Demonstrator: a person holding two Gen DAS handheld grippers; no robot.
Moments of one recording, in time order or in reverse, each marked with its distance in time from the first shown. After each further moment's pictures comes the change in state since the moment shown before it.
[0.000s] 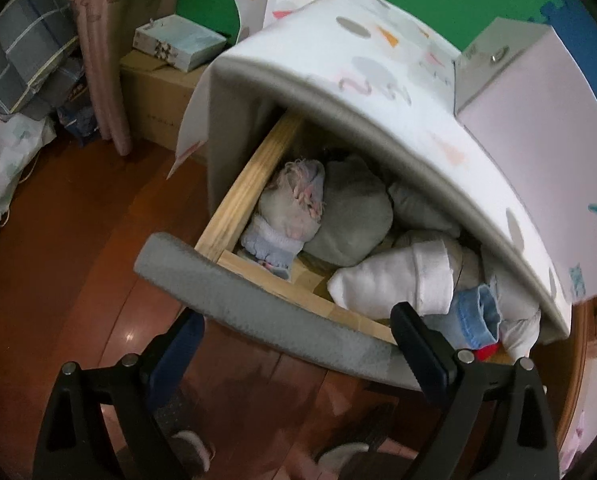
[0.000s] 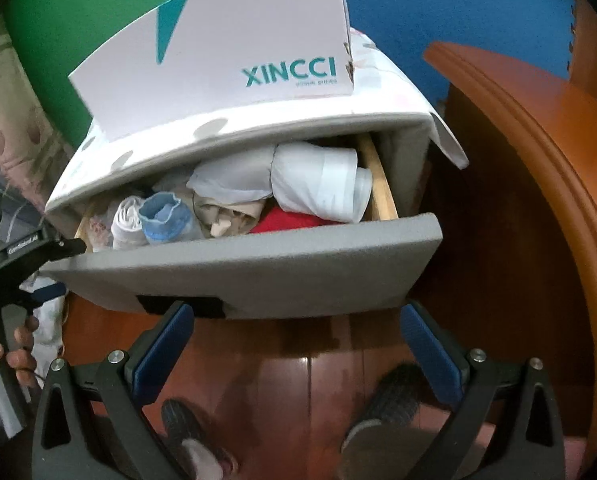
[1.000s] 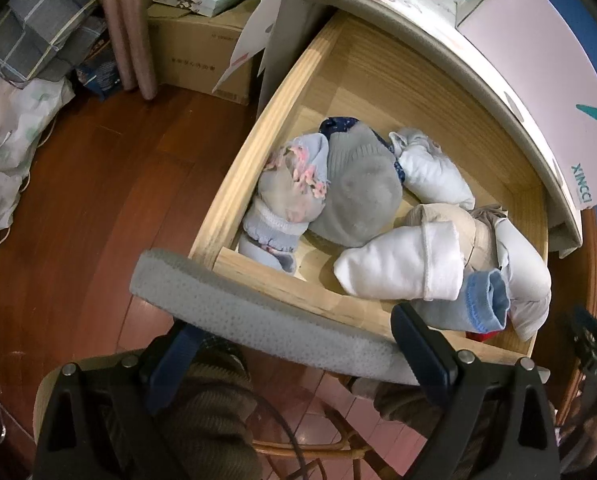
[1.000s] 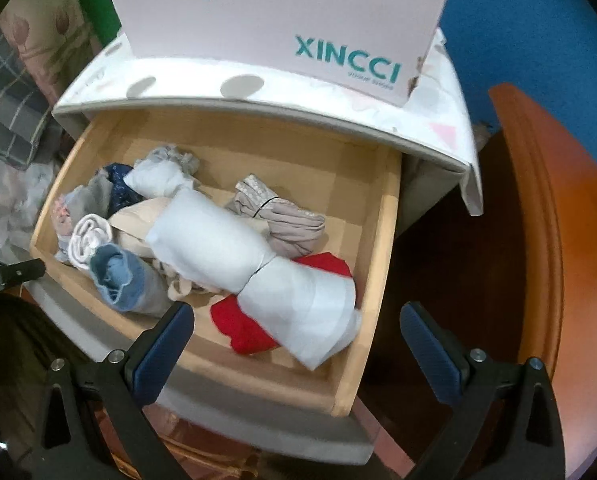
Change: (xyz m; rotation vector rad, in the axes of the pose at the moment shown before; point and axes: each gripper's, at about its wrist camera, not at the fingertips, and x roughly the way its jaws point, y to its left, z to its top) left arm -0.038 0.030 -0.065 0.041 0.173 0.065; right arm 0.016 0.008 0.043 -0.346 0.254 -0.031
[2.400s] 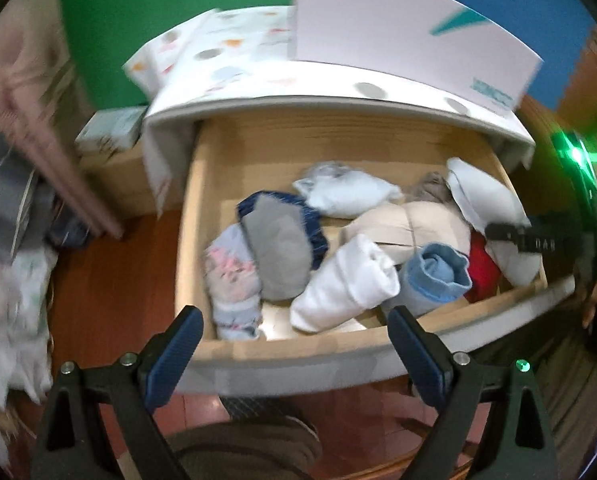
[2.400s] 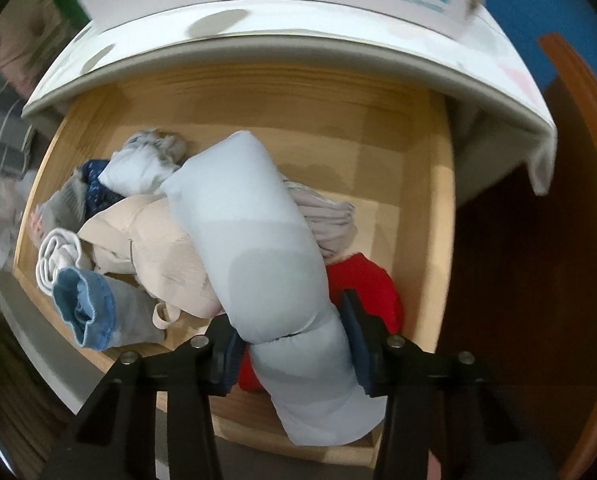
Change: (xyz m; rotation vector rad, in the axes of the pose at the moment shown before) left arm -0.033 -0.066 -0.008 0.529 -0.227 0.042; right arm 0.074 -0.001 0.014 0.098 0.070 0.065
